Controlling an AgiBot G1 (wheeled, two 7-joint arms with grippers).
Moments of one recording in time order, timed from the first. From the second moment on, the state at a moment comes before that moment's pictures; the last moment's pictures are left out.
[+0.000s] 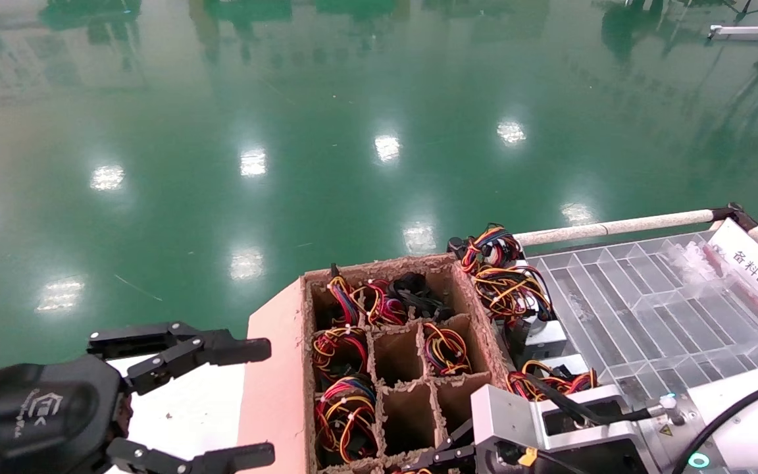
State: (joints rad) left arm -1.10 0.57 0.38 -1.25 0.66 1.45 -0.13; right arm 1.36 -0.91 -0.61 0.86 -1.33 -1.54 0.02
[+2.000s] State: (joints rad) left arm -1.10 0.57 0.38 -1.25 0.66 1.45 -0.13; right arm 1.63 -0.24 -0.47 1.03 -0.77 -1.59 0.04
